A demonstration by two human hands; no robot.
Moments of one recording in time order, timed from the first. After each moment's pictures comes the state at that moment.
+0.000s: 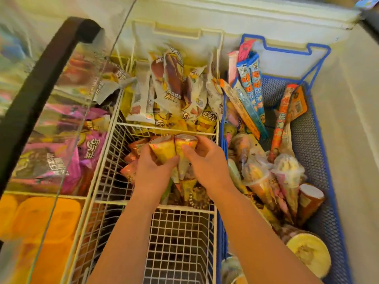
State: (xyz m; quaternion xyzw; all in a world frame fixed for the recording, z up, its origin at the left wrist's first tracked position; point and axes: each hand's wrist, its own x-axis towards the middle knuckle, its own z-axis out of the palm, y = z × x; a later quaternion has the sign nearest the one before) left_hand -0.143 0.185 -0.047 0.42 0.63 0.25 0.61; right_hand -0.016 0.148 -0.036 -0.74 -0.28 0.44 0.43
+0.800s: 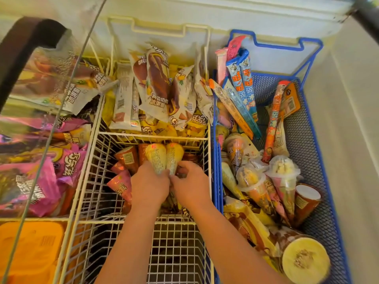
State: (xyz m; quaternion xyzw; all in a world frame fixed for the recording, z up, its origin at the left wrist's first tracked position) left_hand -0.119 0.195 -0.060 0.58 0.71 0.01 0.40; right_hand -0.036 0.145 -0.081 -0.79 -0.26 0.45 0.33
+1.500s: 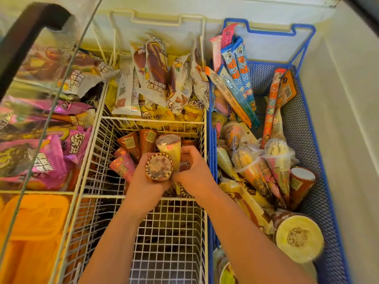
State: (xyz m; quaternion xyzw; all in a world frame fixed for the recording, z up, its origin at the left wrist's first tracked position) left_hand -0.163 0.148 -0.066 0.56 0.57 0.17 0.58; right_hand -0.027 0.112 -0.072 -0.68 -0.24 0.57 0.40
